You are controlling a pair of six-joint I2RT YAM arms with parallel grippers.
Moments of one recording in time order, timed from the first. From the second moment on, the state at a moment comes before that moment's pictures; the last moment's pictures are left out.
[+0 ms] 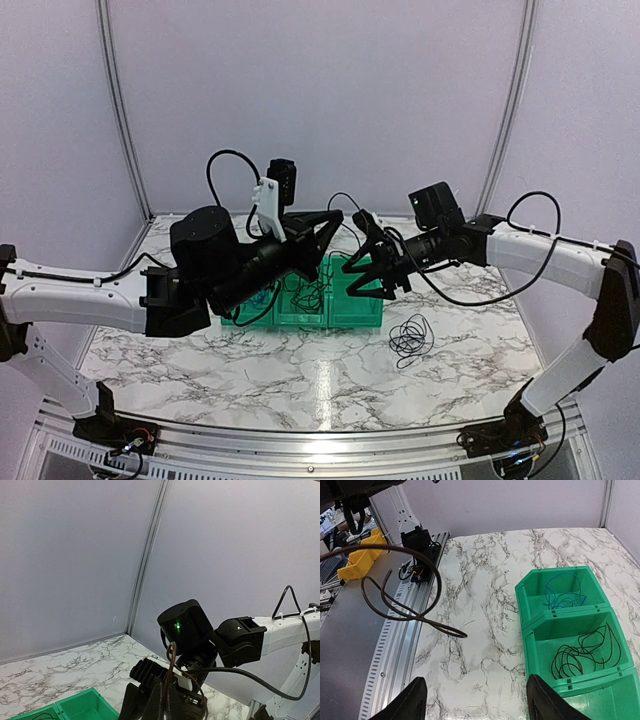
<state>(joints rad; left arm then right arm) -1.22 1.47 1.09 0.53 -0.32 -0.22 0.61 1.51 1.16 -0.37 -0.95 -0.43</state>
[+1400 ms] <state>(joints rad) -1.22 1.07 0.87 0.55 -0.58 -0.04 0.38 1.51 1.02 -0.26 -0.99 -0.29</state>
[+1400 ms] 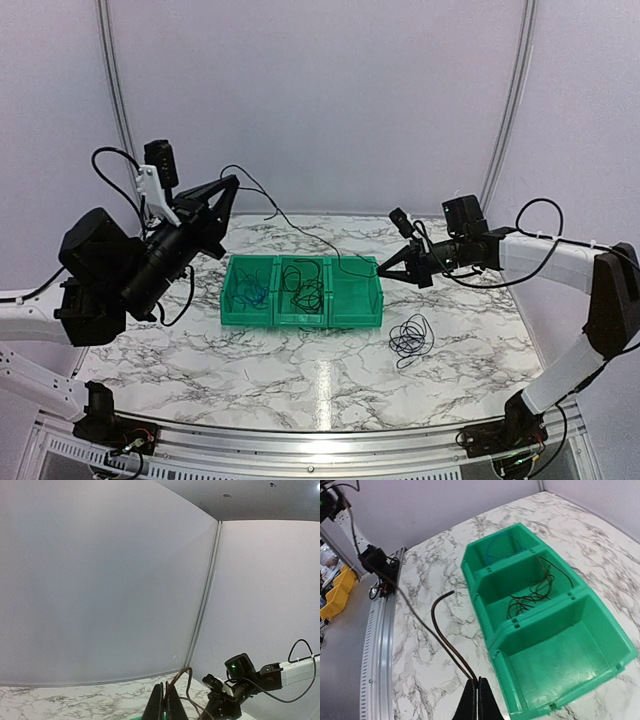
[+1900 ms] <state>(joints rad) -1.22 0.97 0.80 0.37 -0.78 0.02 0.26 1.51 1.00 -0.20 -0.76 -0.20</state>
